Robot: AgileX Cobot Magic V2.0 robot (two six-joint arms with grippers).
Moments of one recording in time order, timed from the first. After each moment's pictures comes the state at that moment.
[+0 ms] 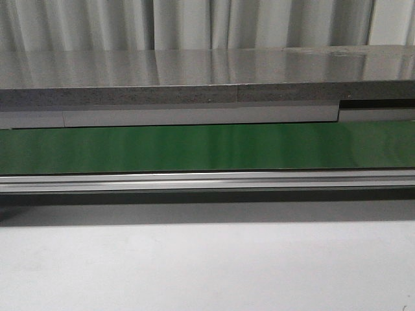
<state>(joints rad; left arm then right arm) -0.01 0.31 -0.21 -0.13 0.14 0.23 -0.36 1.62 -1.15 -0.12 0.50 -0.18</state>
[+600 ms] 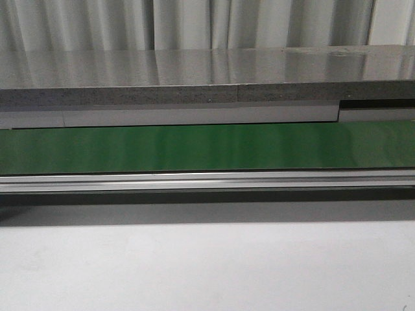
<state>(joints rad) -0.01 0.31 -0.21 -0.13 0.14 0.23 -0.37 1.81 -1.15 -0.12 0.48 -0.24</state>
